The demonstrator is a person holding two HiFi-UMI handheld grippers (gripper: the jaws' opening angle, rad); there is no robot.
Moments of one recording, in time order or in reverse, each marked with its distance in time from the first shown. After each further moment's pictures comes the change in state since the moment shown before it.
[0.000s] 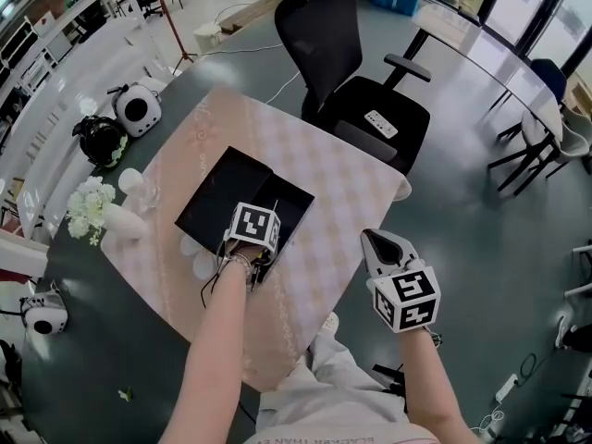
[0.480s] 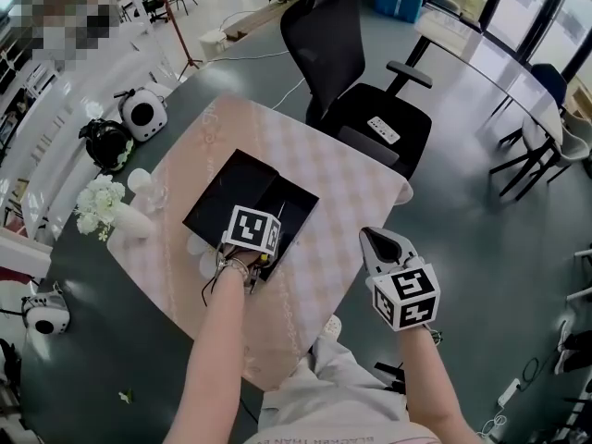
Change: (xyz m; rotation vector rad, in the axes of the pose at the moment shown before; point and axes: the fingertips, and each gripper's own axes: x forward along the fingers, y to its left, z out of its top) left arm -0.040 -0.009 0.013 0.033 -0.121 -0.028; right arm -0.006 0.013 0.017 -0.018 -0.036 0.016
